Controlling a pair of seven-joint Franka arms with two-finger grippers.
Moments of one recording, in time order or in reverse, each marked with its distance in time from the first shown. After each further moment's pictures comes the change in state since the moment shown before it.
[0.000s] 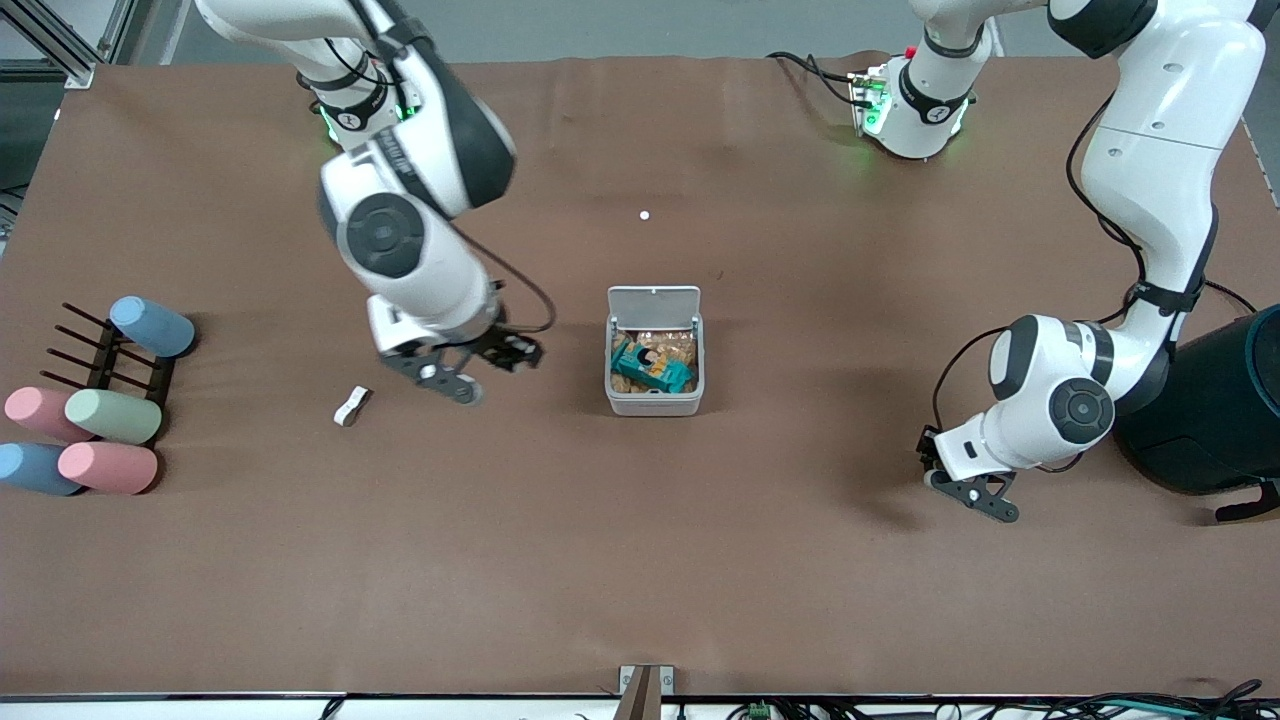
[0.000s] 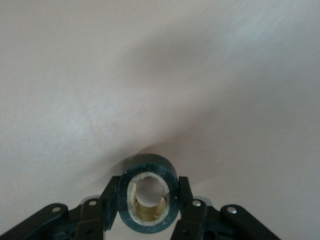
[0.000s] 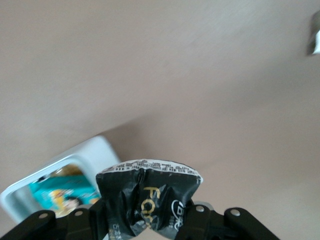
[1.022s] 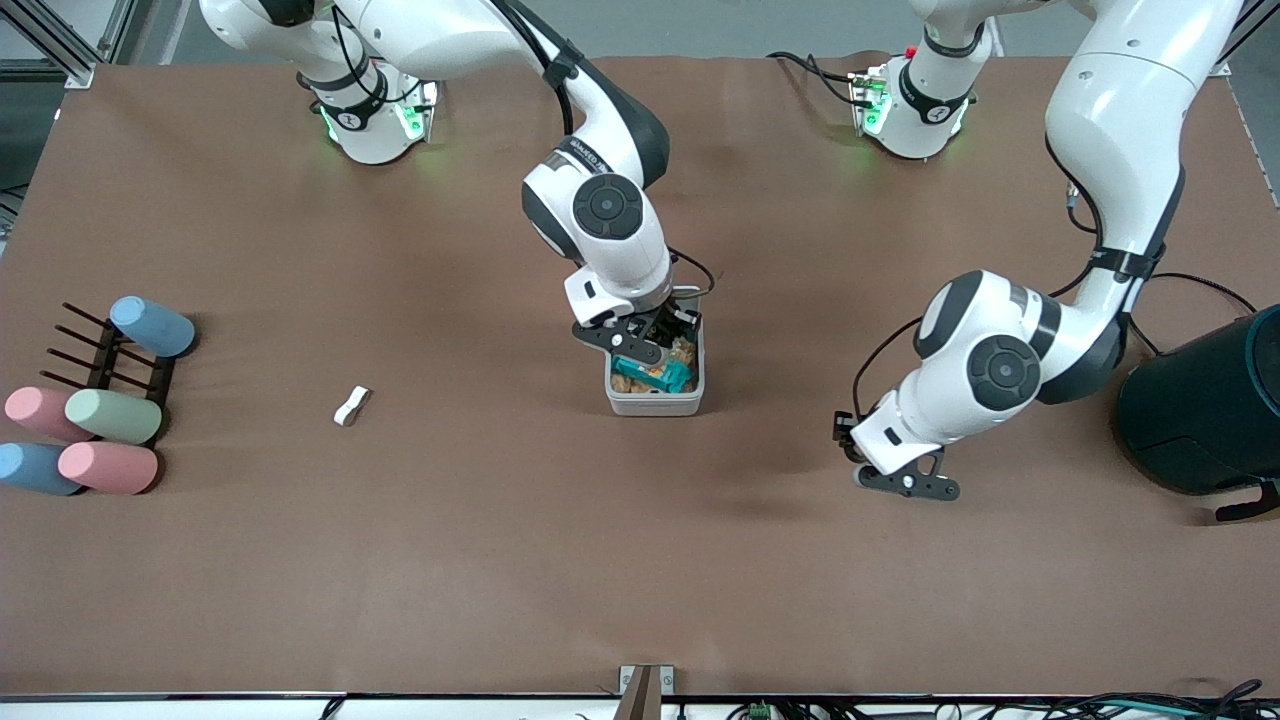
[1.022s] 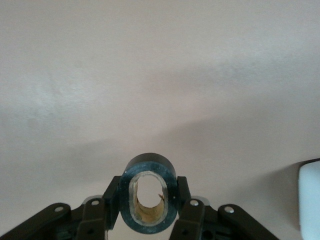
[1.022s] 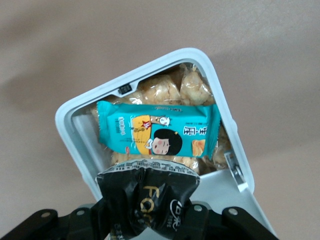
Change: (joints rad) left arm -0.066 -0.067 -0.201 0.078 0.000 -0.165 -0.506; right arm 0.233 0.225 -0.008 0.094 0.021 0.246 0.104
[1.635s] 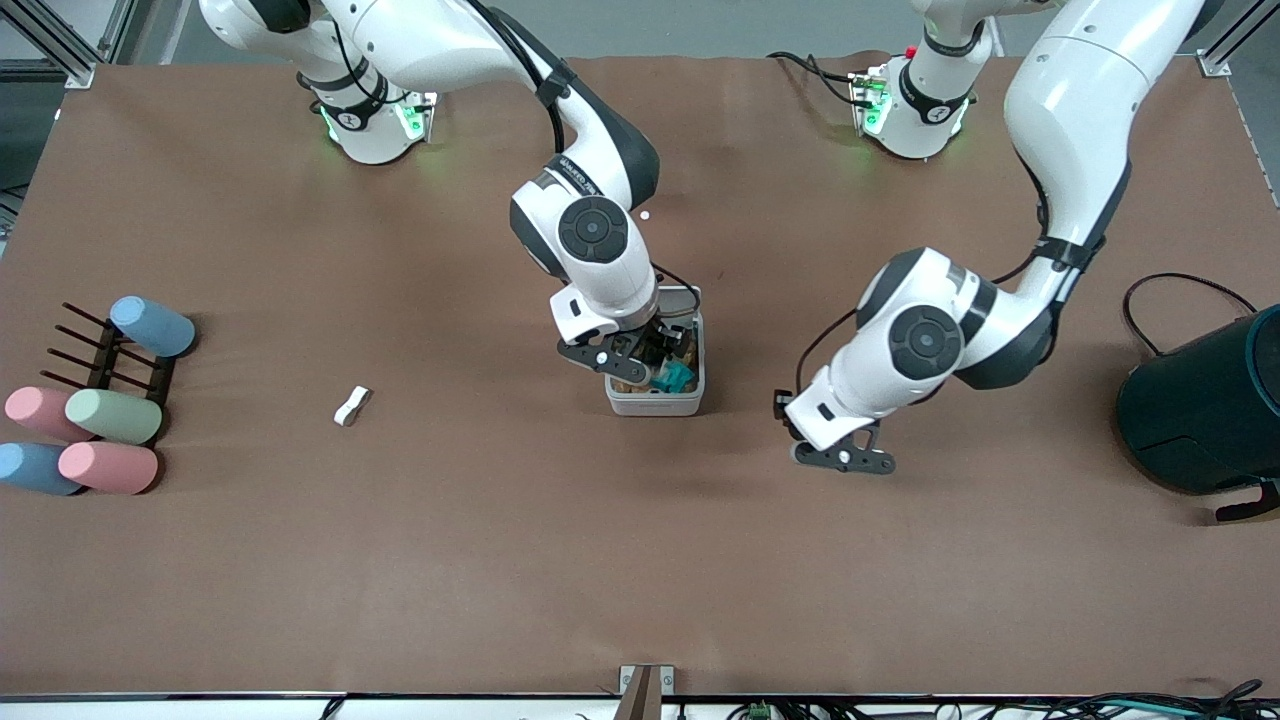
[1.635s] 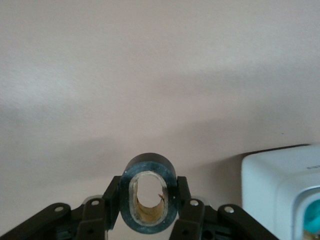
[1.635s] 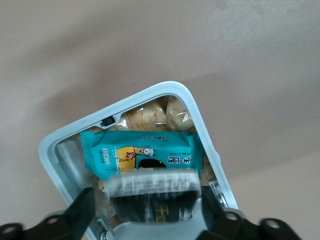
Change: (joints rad) left arm -0.077 0.000 -0.047 0.000 0.000 -0.004 -0.159; right arm -0.020 0.009 -0.018 0.012 0.000 -0.023 -0.016
